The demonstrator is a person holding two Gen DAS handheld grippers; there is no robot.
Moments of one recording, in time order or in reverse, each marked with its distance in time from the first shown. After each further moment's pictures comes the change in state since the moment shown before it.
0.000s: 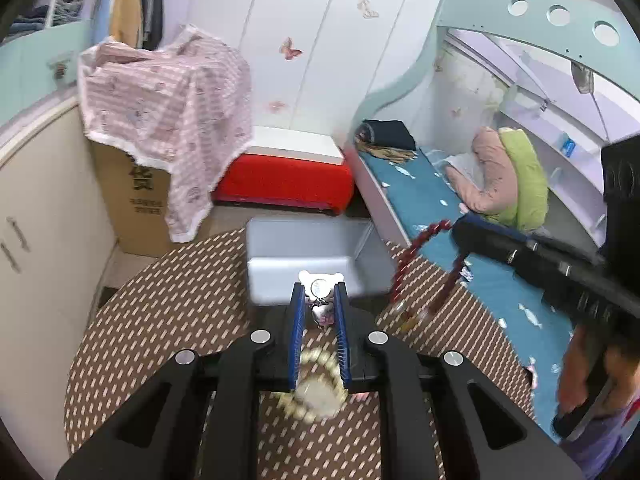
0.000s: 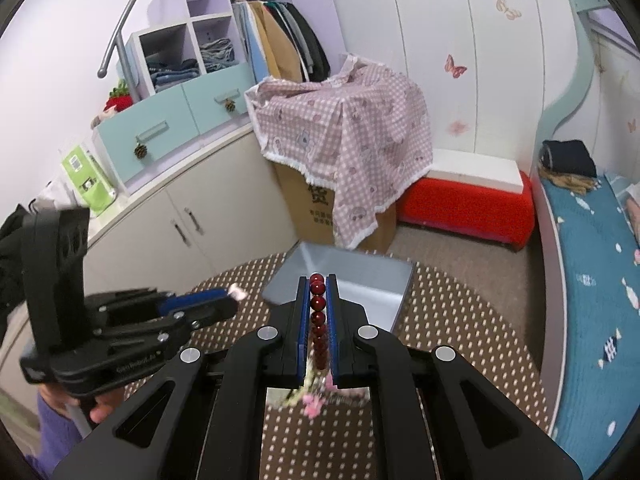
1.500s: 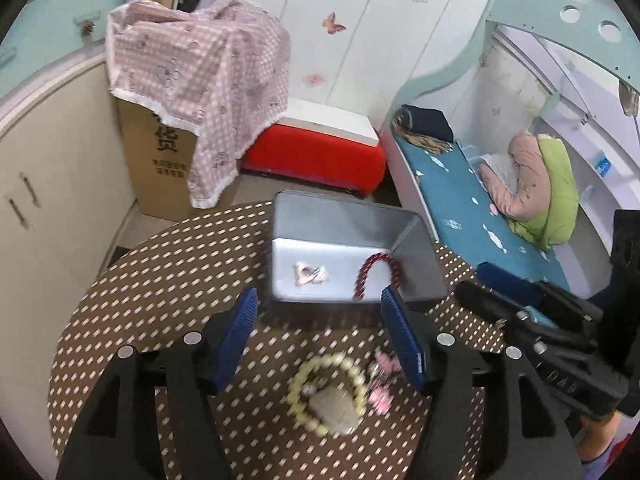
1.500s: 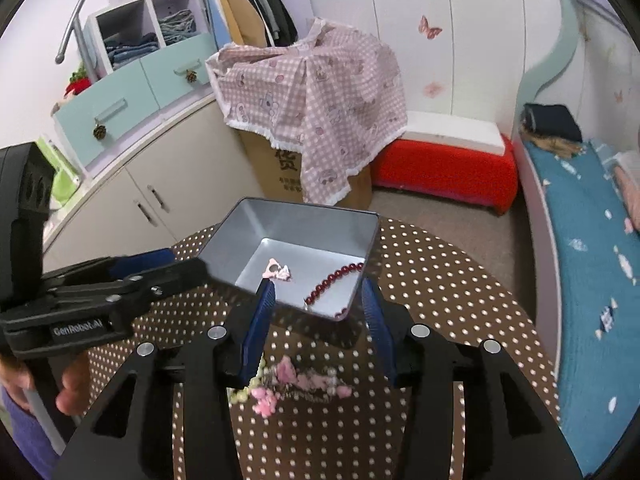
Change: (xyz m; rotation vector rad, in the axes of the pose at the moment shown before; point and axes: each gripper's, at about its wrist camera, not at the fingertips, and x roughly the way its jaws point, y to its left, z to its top) left arm 0.022 0.018 -0.016 -0.124 0.062 0.105; right arm 0.045 -0.032 -0.036 0.045 0.111 -0.081
